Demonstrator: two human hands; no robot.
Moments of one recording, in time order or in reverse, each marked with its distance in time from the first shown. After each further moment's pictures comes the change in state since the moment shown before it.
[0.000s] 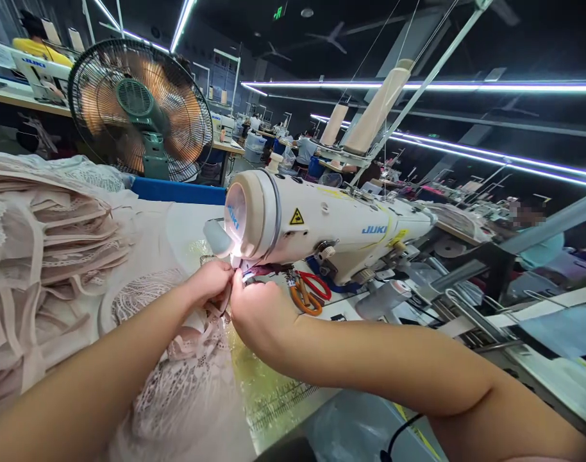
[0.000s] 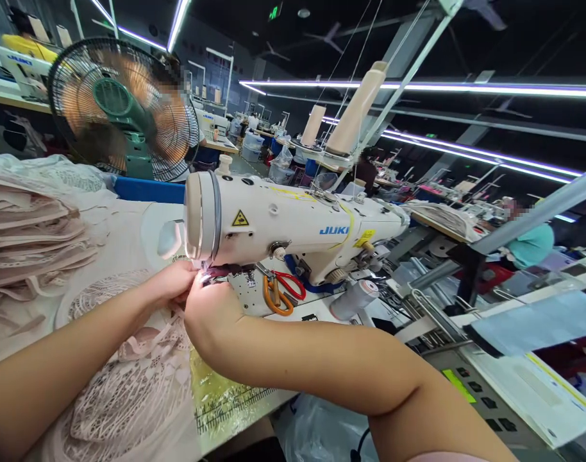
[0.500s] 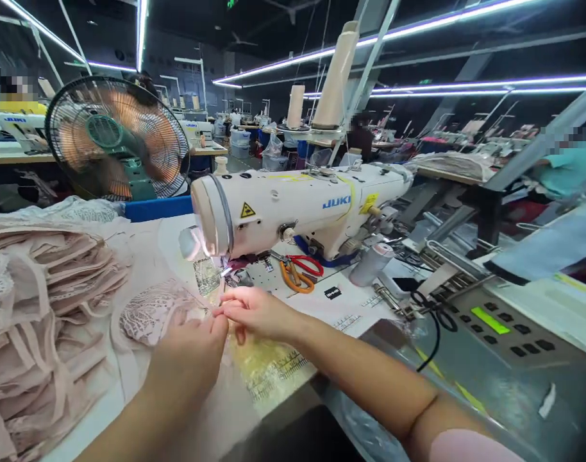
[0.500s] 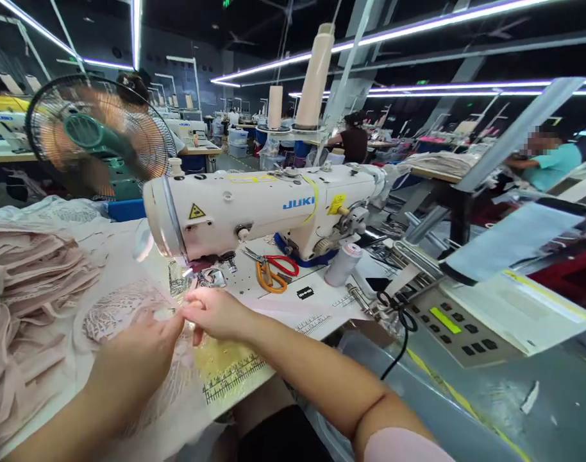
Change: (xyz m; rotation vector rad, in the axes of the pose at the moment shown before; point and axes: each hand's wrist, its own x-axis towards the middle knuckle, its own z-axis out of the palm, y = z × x) left_hand -0.121 -0.004 0.020 1.320 0.288 0.412; right_hand -0.028 0.026 0.042 1.448 0.034 -0.038
